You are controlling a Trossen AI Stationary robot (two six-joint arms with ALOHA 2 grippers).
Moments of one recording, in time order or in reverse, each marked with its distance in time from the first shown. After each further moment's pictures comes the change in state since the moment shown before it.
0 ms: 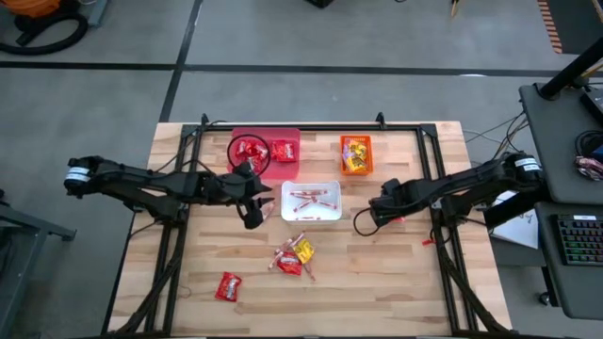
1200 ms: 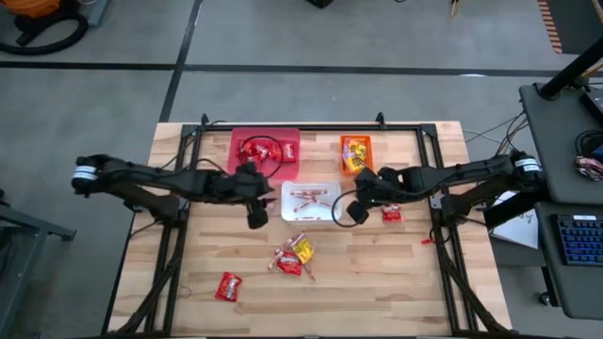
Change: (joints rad) left arm 0.006 0.104 0.119 -0.139 0.001 0.005; right arm -0.036 0.000 0.281 0.262 0.081 -0.524
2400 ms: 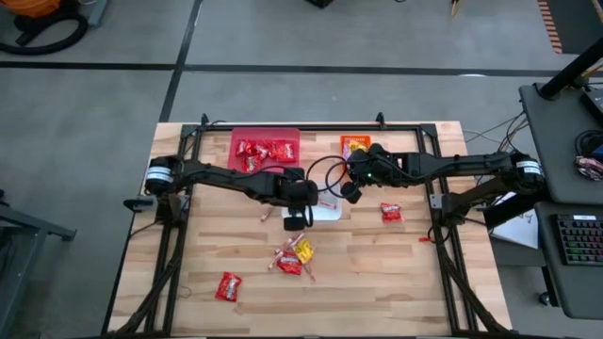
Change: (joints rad) left arm 0.044 0.654 0.547 -0.242 0.023 0.260; right arm -0.171 0.000 0.000 0.217 0.054 -0.376
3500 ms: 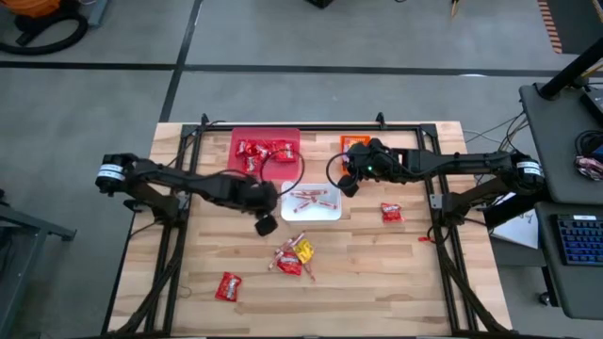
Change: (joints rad) left arm -0.056 -0.400 -0.423 -0.033 0.038 -0.566; right arm -0.049 0.000 0.000 0.079 -0.001 -0.021
